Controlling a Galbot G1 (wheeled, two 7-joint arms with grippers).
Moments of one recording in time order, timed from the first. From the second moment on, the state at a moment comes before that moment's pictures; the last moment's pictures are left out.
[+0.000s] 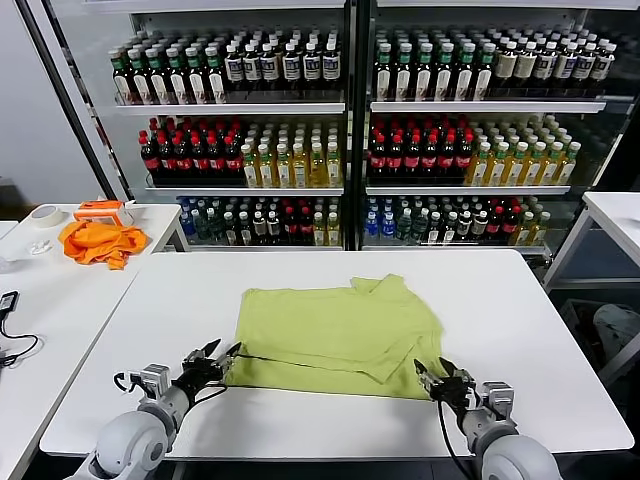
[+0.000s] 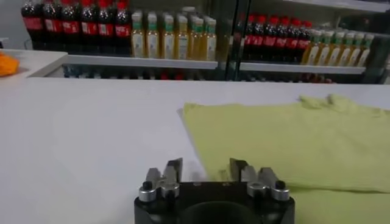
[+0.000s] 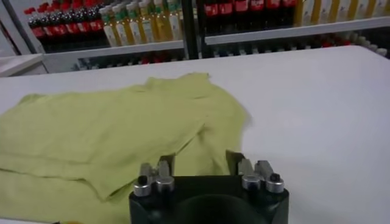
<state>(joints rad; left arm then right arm) 1.25 -0.94 -0.32 -1.84 -0.71 0.36 -0.08 -1.43 1.02 0.42 2.05 0.69 -0.48 0.27</state>
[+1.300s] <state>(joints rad) 1.38 -0.96 -0.31 -1.97 -0.68 0.50 -0.19 -1.46 1.08 0.40 2.02 0.67 -0.45 0.25</state>
